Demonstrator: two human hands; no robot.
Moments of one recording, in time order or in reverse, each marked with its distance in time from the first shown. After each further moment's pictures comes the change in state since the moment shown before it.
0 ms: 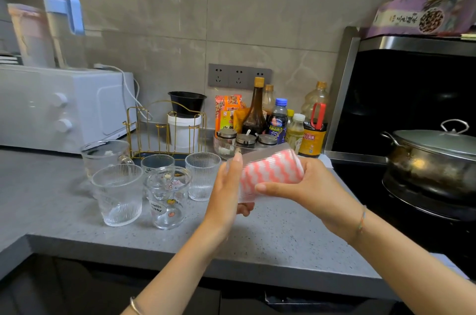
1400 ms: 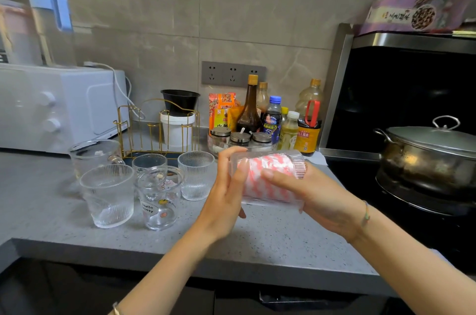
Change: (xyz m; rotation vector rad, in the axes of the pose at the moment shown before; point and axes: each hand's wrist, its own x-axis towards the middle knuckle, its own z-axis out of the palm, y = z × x) left_hand -0.010 0.007 0.000 0.207 -0.166 0.247; right_hand 0.000 0.006 -0.011 0.206 -0.183 0.096
